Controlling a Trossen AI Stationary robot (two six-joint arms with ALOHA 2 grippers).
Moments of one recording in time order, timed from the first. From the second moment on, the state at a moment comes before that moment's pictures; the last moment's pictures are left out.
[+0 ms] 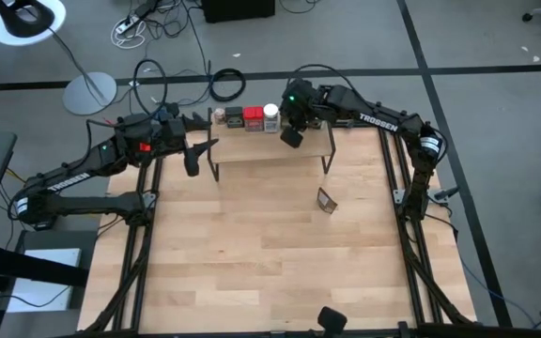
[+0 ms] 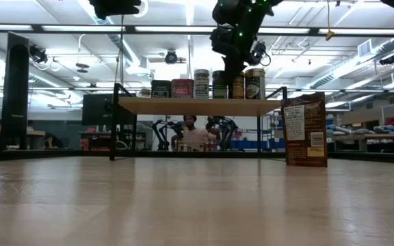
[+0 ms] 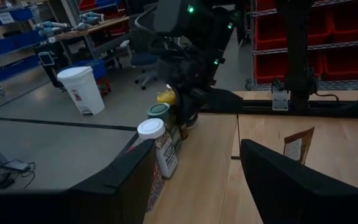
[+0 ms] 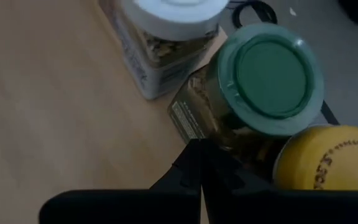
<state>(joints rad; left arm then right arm) 0.39 0.80 0.94 -0.27 -0.03 0.18 -0.47 1.85 1.84 -0.98 0.21 -0.05</state>
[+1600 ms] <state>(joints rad) 0.39 0.89 0.94 -0.26 -0.05 0.17 -0.42 1.85 1.79 -0.72 0.21 -0.14</state>
